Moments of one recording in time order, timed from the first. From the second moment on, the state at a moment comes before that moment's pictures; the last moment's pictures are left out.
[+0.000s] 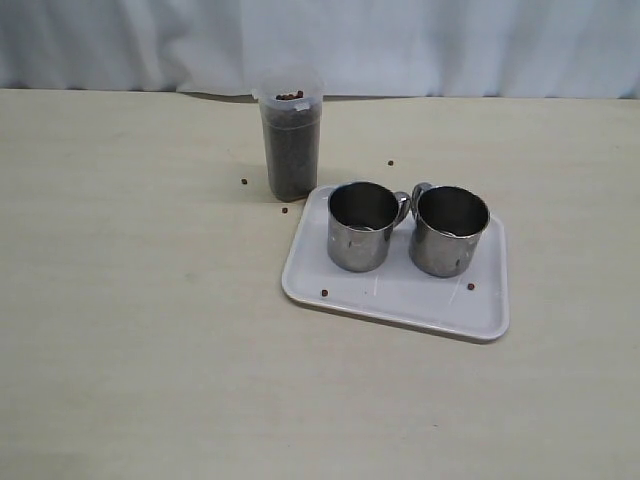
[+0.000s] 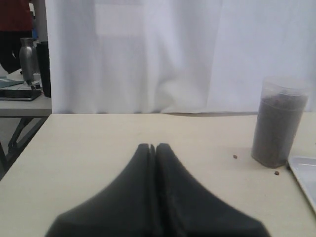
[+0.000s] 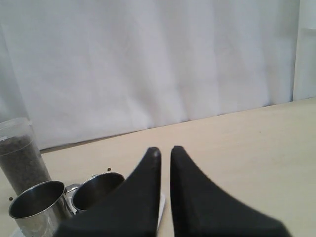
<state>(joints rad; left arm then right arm) -0.08 0.00 0.00 0.02 0.16 -0.02 0.21 0.01 0.00 -0.79 0.15 0.97</state>
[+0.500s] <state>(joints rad) -0.08 0.00 0.00 0.02 0.16 -0.02 0.35 0.06 0.00 -0.79 0.16 0.97</state>
